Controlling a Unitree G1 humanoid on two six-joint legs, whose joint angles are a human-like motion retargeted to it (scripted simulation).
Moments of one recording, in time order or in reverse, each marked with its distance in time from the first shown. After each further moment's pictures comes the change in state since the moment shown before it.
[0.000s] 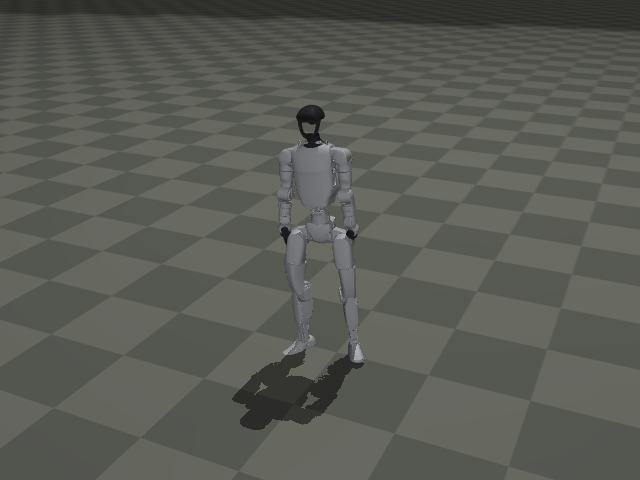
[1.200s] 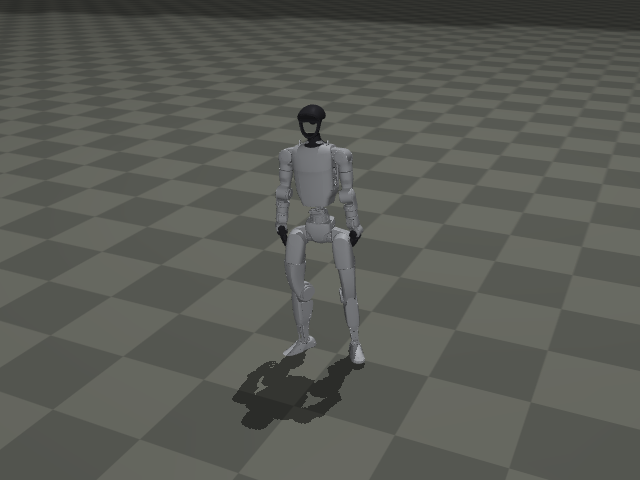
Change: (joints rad) left arm -0.031 0.067 -0.031 0.000 0.143 -0.015 -0.121; right arm -0.006 -0.036 0.009 0.029 -0.031 -0.020 0.043; waist 0.010 -0.021 0.002; left_leg -0.013 0.017 -0.002 0.009 0.011 -0.010; right_leg -0.008 0.007 -0.005 0.003 -0.002 -0.010
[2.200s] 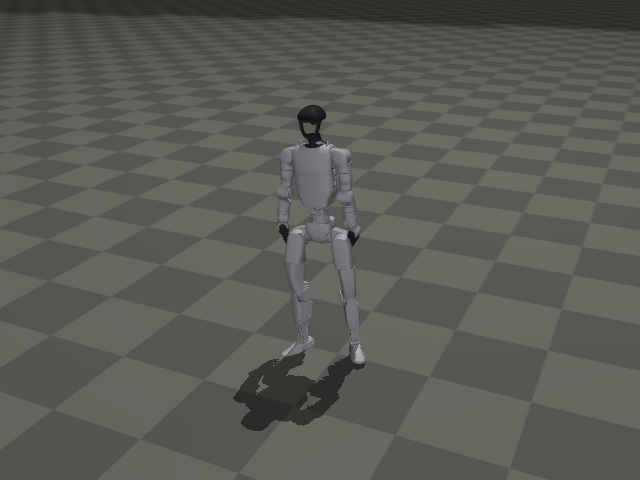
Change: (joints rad) left arm 0.021 -0.028 -0.011 0.000 -0.097 -0.002 0.075; right arm 0.010 -0.004 -0.011 -0.009 -0.004 -0.013 0.009; waist -0.022 0.001 0.019; left_leg 0.014 0.009 0.044 0.003 -0.005 -0.004; right_leg -0.020 0.000 0.040 0.004 0.009 0.004
